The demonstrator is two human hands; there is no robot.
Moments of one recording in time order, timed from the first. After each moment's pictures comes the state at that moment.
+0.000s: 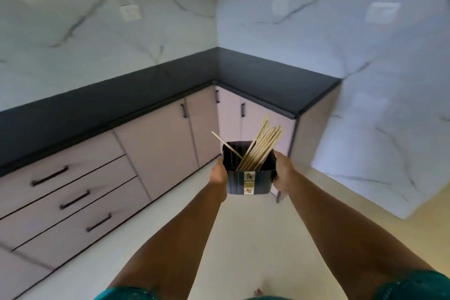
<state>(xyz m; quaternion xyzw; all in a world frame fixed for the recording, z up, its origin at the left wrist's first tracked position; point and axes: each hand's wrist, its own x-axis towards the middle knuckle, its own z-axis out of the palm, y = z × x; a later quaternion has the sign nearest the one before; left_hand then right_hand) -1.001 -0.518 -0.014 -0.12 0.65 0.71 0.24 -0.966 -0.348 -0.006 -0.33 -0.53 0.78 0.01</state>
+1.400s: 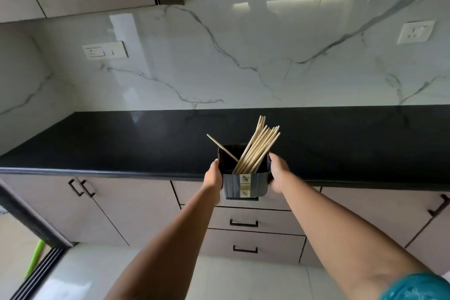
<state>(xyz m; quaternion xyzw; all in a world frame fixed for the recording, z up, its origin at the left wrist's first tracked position) -1.297 -1.126 0.019 -0.39 0.56 0.73 -0.11 -1.415 -0.991 0.015 -0.11 -0.61 0.72 -0.31</state>
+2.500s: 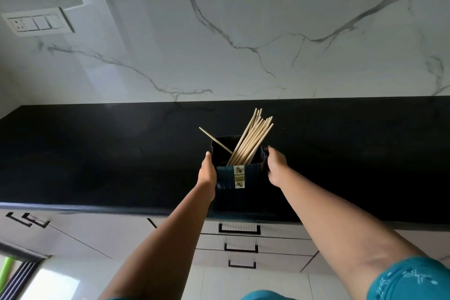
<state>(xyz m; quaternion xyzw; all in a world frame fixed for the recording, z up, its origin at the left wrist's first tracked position) -1.492 -1.234 -0.036 -0.43 0.53 0.73 -0.07 -1.615 -1.093 -0.032 -0.22 -0.65 0.67 -0.29</state>
